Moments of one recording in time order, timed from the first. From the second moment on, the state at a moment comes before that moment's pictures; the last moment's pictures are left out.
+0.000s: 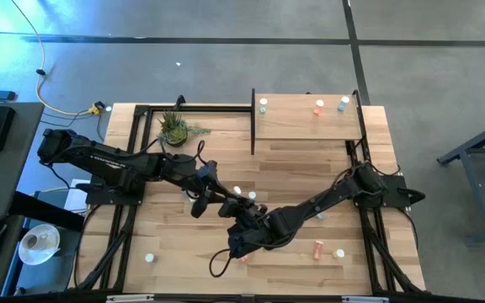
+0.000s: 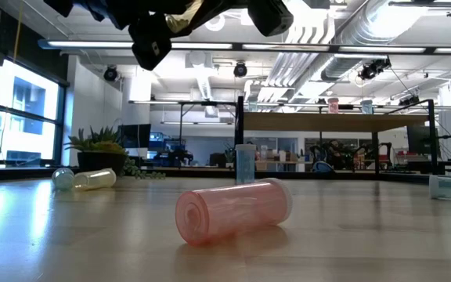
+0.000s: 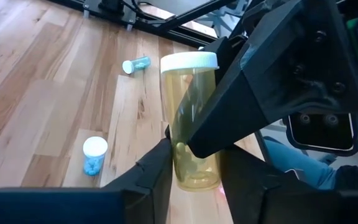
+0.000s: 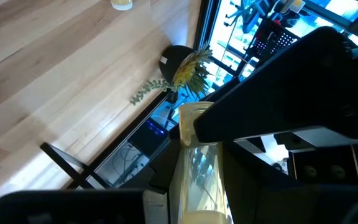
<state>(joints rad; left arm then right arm) -0.01 1.24 0.75 0.07 0.15 -0.35 0.45 2.12 1.87 -0.69 1.09 -1.19</state>
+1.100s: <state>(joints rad) 0.02 1.24 0.75 0.13 0.12 -0.28 0.49 2.12 1.87 -0.70 1.23 -0.90</state>
